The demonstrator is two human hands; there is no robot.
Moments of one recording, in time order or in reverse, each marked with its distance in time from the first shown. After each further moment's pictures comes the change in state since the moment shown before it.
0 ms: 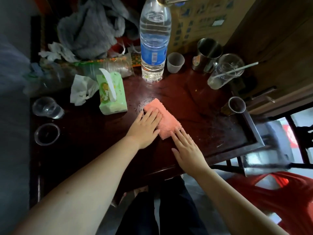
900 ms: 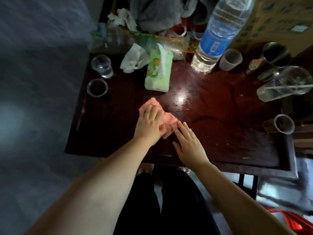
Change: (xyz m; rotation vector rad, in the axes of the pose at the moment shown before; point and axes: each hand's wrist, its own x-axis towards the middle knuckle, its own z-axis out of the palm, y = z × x) left_hand -0.093 -0.001 0.025 -0.174 0.043 -0.531; right_hand 0.016 -0.055 0.015 0.041 -0.166 -0.275
